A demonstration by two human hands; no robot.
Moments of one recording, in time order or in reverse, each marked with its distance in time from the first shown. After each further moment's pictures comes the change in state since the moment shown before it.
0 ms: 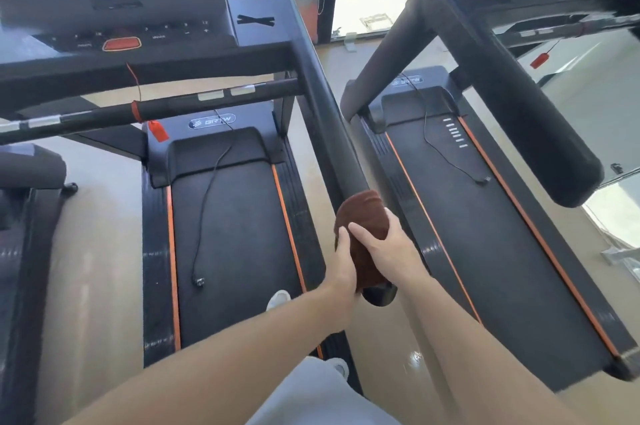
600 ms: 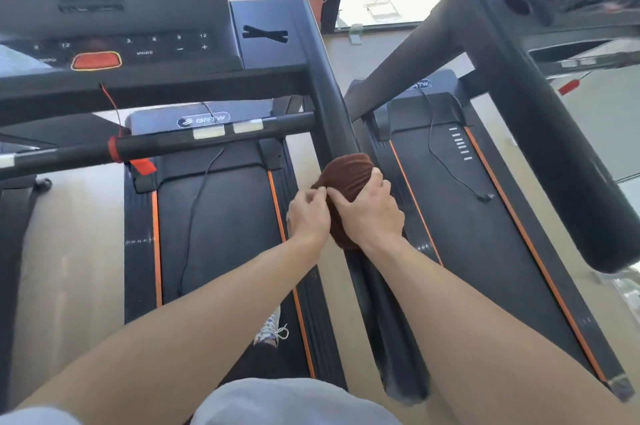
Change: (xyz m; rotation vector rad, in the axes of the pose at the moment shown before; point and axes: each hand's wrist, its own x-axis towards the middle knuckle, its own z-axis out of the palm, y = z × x) left_hand 0.120 0.202 -0.005 0.384 0.304 0.476; right_hand 0.167 -0.136 0.050 -0.504 0.316 -0.126
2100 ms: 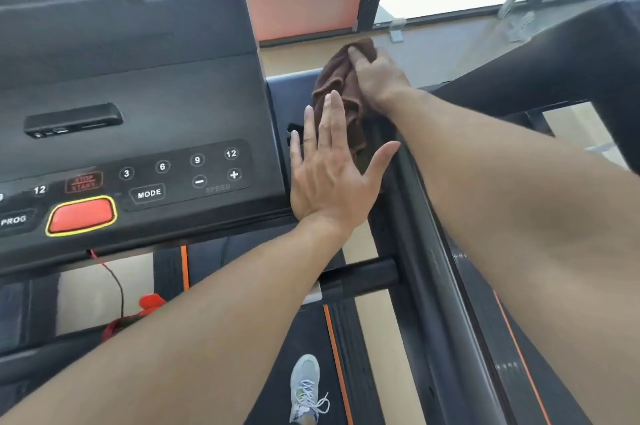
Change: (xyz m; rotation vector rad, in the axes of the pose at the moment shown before) left_hand 0.253 0.191 -0.017 0.848 0.238 0.752; right_hand 0.410 -0.263 0.012 0.412 -0.210 -0.114
